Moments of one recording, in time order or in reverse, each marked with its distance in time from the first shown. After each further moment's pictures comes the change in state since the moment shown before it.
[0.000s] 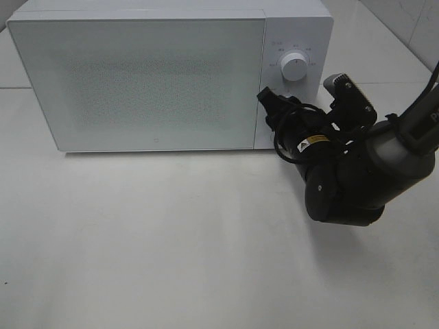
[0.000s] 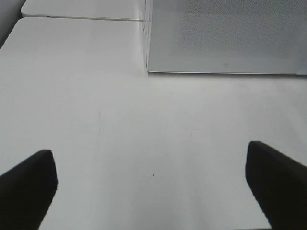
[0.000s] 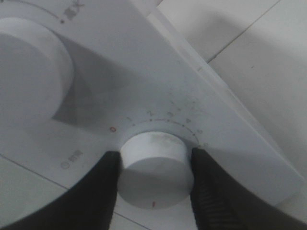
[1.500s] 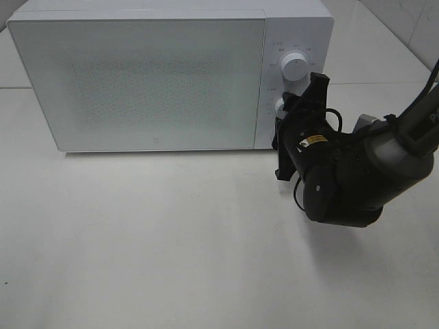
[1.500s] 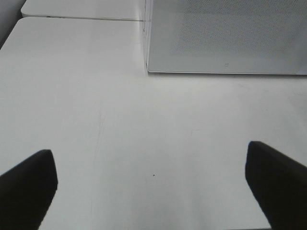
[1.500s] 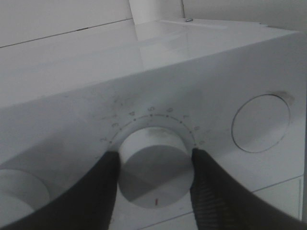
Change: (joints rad) left arm 0.000 0.000 0.000 0.000 0.000 0.000; right arm 0.001 0.000 0.001 0.026 -0.011 0.949
